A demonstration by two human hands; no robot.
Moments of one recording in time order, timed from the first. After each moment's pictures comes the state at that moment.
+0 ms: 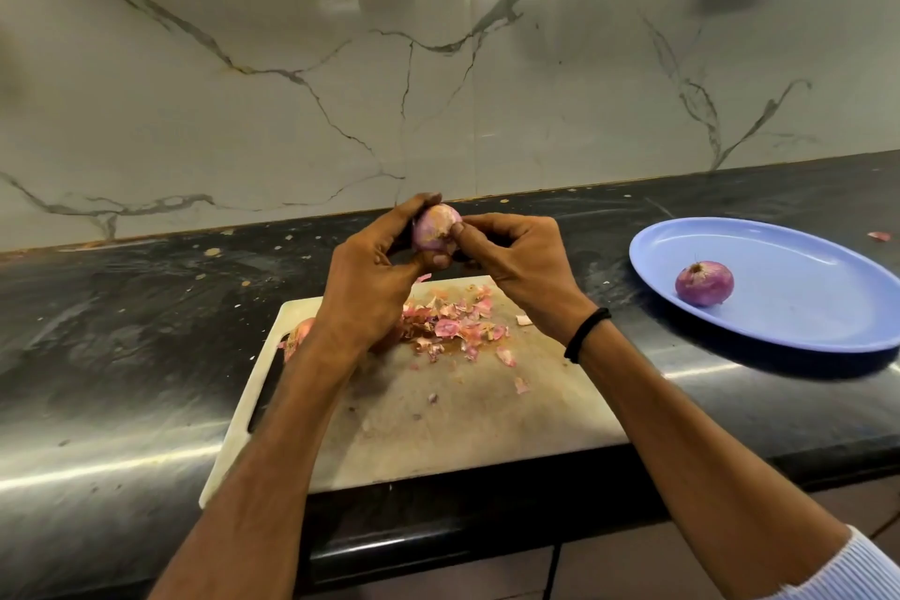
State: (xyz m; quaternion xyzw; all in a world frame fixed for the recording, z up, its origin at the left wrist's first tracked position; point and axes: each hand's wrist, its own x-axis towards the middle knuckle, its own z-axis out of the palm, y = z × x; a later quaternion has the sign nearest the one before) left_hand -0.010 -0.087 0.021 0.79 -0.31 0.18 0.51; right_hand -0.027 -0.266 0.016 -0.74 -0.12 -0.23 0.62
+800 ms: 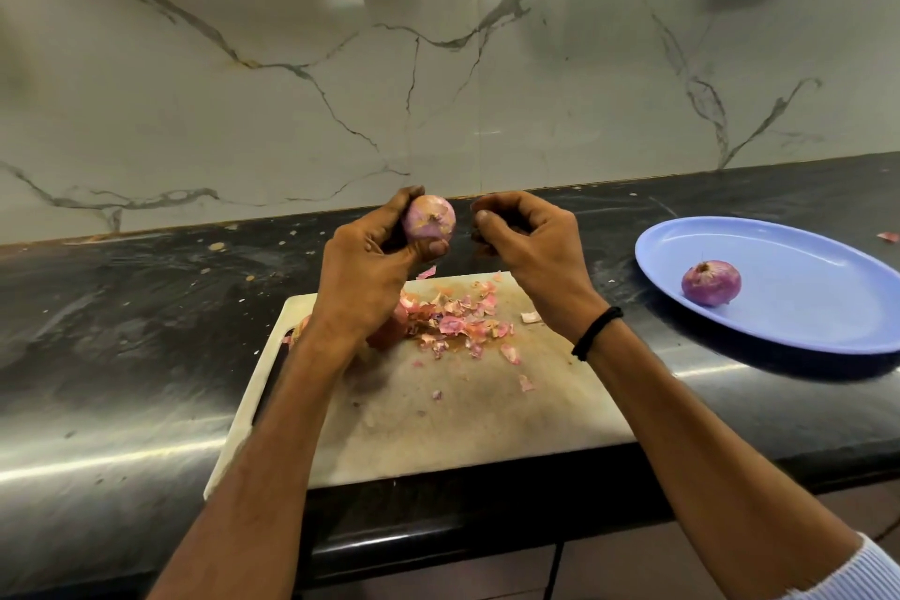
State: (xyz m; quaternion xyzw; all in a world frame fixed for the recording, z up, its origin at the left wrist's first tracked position) left_hand -0.016 -0.086 0.030 0.77 -0.25 0.17 0.56; right_hand -0.028 -0.269 0.018 -0.70 -0.10 -0.26 0.66
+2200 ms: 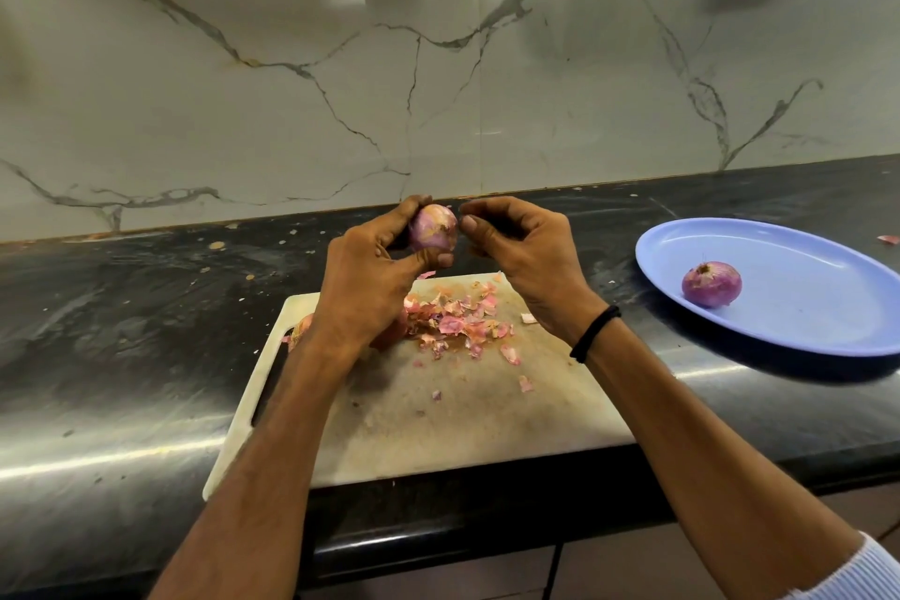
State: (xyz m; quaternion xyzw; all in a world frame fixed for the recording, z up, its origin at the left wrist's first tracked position) left_hand -0.018 -0.087 0.029 0.82 -0.25 0.19 0.48; right_hand -0.027 -0.266 0.017 -0.70 -0.14 -0.23 0.66
